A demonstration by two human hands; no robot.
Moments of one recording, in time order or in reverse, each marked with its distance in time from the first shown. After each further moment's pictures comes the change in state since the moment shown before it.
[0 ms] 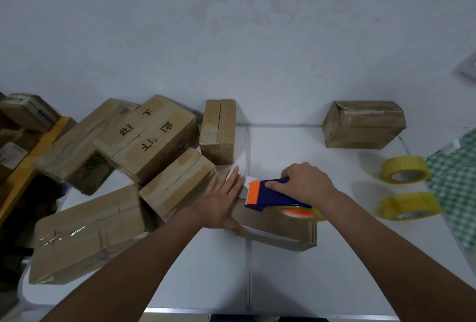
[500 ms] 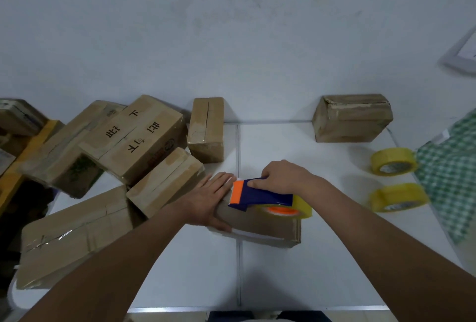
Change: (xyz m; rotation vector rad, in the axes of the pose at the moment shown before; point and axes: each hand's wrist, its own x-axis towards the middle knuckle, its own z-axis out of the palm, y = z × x) left_hand 0.005 -0.007 -0.002 -0.048 -0.018 0.104; right_hand 0.012 -0.002 -0.006 0.055 -0.266 -0.076
